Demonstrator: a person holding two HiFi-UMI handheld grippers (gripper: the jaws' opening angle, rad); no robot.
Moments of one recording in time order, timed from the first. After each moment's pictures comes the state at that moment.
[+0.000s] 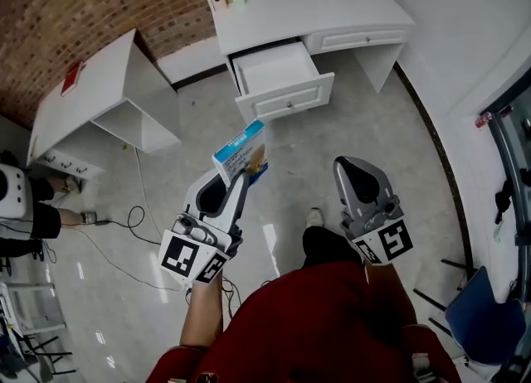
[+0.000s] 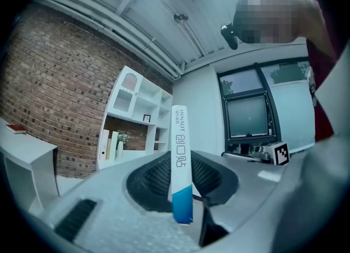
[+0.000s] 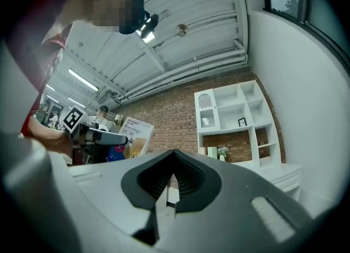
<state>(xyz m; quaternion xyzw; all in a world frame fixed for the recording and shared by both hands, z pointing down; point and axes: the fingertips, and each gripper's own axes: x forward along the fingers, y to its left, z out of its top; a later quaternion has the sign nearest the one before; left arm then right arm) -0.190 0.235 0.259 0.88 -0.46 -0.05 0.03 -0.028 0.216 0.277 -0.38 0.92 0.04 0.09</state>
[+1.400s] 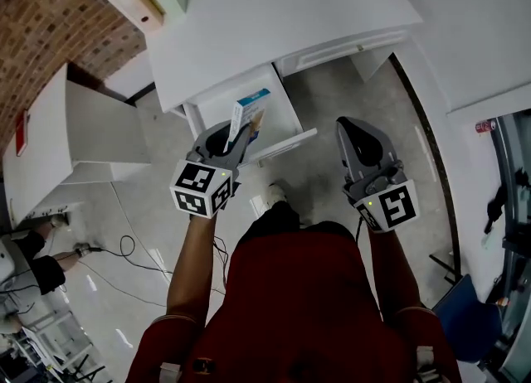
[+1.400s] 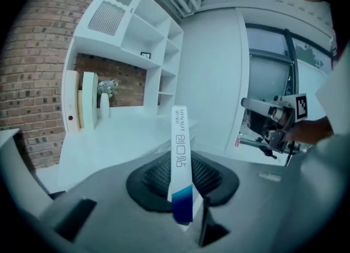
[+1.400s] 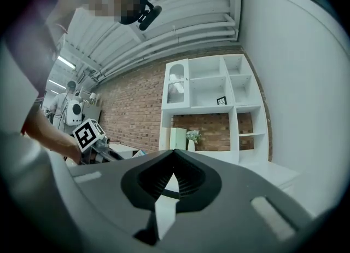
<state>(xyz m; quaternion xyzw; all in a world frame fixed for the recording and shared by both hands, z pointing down) -0.126 -0.247 0.435 0.89 -0.40 0.17 0.15 0.041 -0.215 0.336 -0.45 0.89 0.01 0.02</state>
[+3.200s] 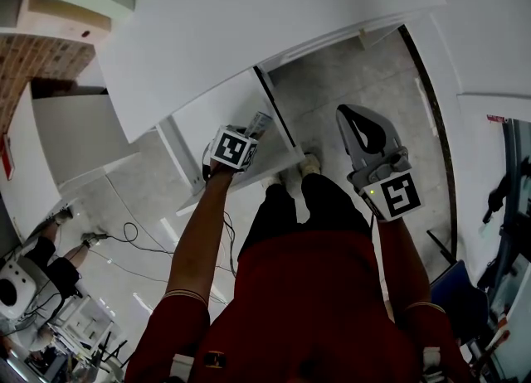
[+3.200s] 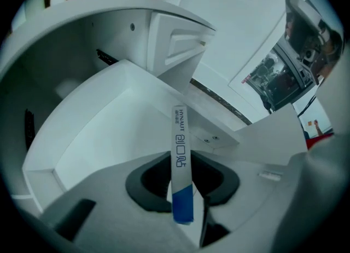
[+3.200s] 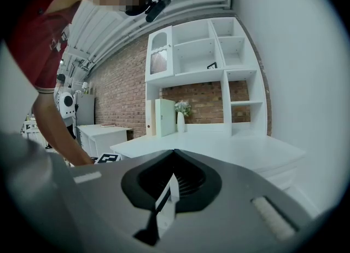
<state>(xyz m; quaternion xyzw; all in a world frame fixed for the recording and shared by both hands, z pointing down) -0.086 -0.323 0.736 0.74 -0.26 0.50 0.36 0.093 -0.372 0.449 -0.45 0.89 -0.07 -0.07</state>
